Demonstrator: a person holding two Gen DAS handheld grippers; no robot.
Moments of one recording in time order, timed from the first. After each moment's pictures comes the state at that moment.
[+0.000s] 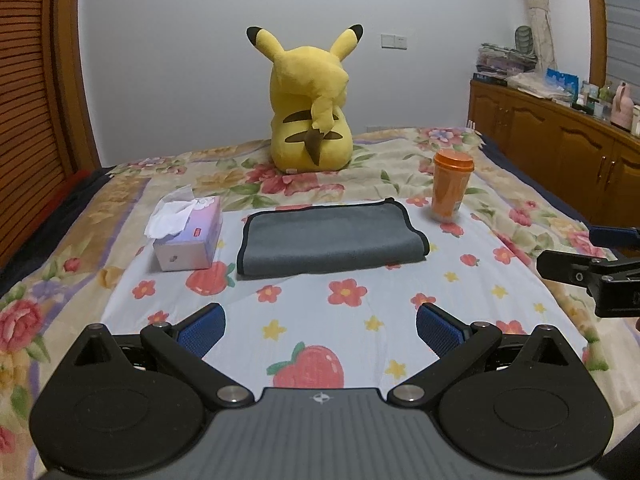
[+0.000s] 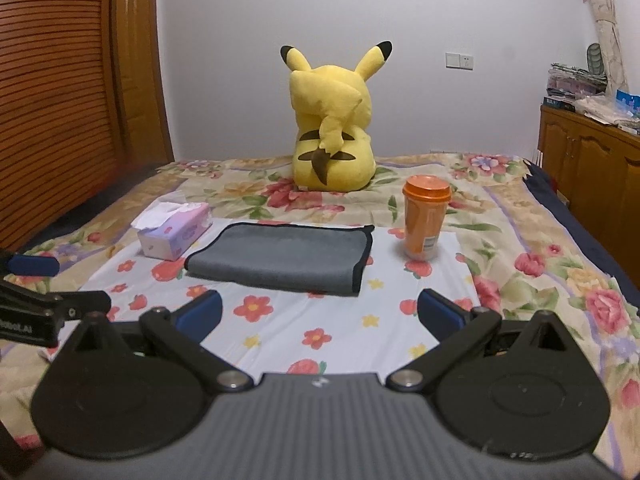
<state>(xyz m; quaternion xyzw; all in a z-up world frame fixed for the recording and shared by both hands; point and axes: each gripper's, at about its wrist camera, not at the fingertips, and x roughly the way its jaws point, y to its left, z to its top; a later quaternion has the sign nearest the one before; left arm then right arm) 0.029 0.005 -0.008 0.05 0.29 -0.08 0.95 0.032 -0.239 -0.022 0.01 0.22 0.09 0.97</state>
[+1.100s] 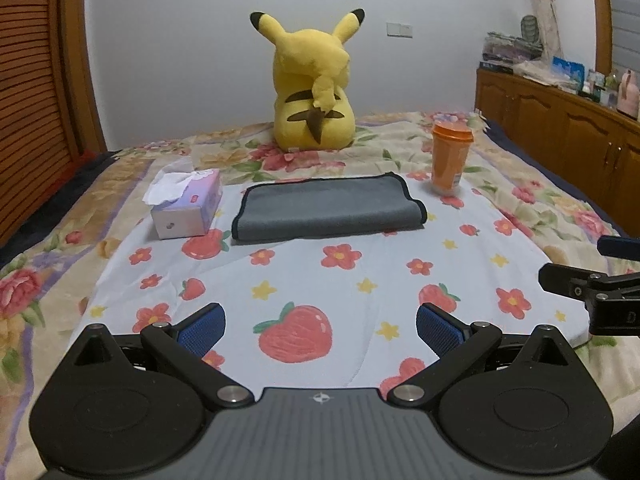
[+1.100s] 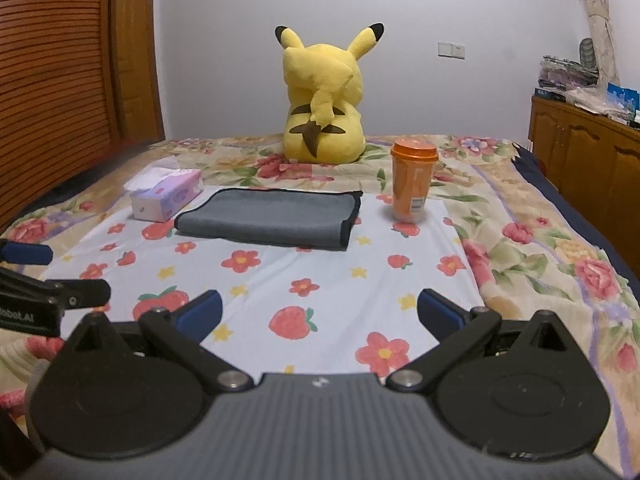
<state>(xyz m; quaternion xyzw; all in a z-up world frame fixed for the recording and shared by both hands) 0.005 -0.009 -0.043 0.05 0.29 -0.06 0.95 0.005 -0.246 -0.061 0.00 0.24 0.07 0.97</state>
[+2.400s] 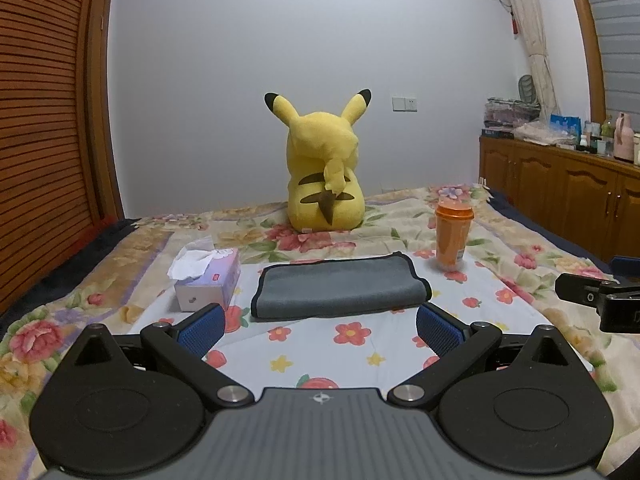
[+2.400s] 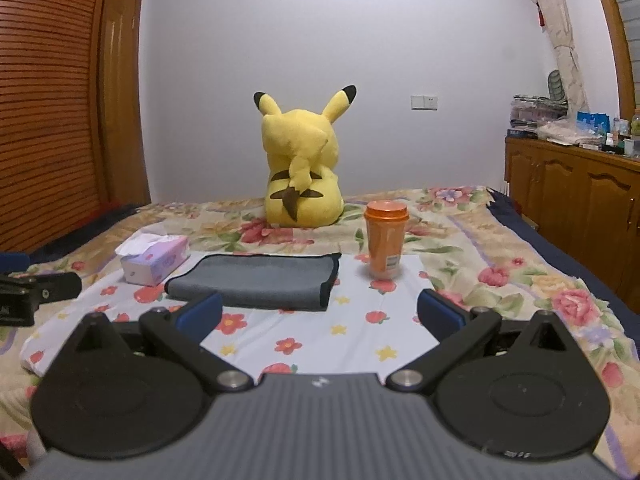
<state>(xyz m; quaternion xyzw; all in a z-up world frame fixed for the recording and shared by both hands) -0.021 -0.006 -0.017 0.05 0.17 -0.05 0.98 -0.013 -0.265 -0.043 0.03 0.14 0.05 0.99</state>
